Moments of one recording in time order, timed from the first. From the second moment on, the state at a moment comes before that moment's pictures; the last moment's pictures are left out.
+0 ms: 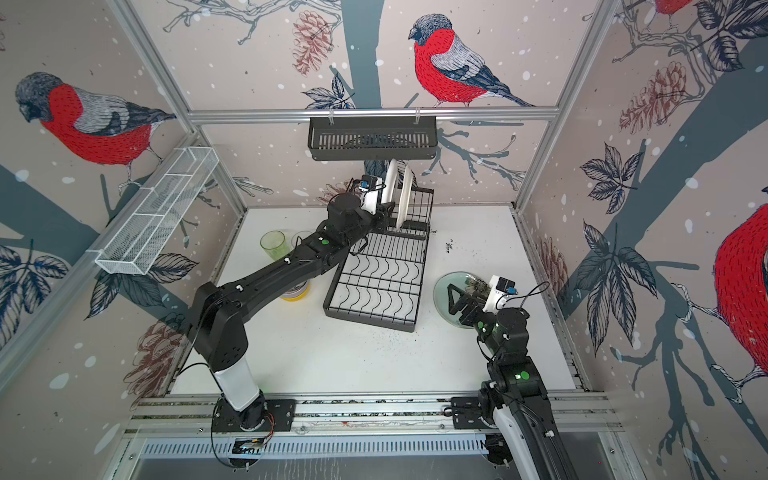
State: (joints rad) left arm -0.68 1.80 1.55 0.09 -0.06 -0.13; right arm 0.15 0.34 0.28 -0.16 -0.22 0.62
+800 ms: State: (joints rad) left arm -0.68 1.81 1.58 0.08 -0.08 -0.10; right arm 0.15 0.34 0.28 -0.19 -0.19 0.63
